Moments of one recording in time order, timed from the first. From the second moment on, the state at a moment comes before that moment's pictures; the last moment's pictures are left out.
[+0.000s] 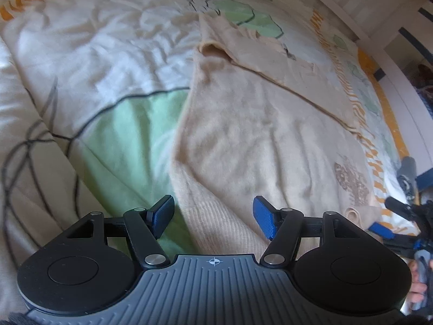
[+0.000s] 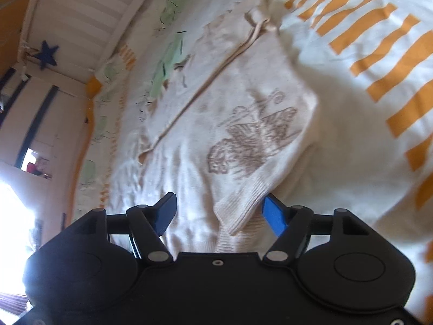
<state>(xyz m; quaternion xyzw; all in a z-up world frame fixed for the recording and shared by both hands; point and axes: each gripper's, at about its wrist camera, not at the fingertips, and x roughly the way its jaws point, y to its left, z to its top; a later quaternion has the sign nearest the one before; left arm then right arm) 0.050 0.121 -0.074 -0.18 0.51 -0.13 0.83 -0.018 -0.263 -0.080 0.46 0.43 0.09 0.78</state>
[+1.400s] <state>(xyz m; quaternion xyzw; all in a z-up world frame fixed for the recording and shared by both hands) 0.100 0.115 -0.029 -0.24 0.37 -0.19 0.88 0.028 -0.312 -0.066 0.46 0.32 0.04 0.83</state>
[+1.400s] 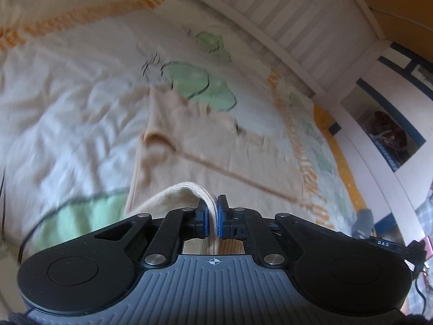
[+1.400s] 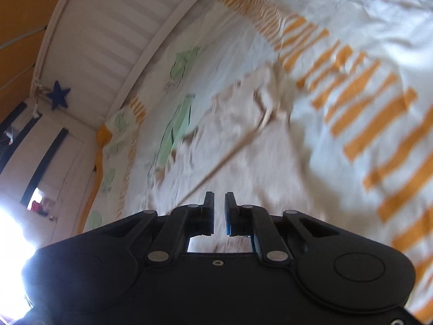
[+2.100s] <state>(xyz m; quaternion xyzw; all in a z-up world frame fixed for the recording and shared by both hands) 0.142 0.108 -0.047 -0.24 0.40 -0.16 0.87 0.048 -0.220 -0.056 -0.01 0.42 0.24 0.88</state>
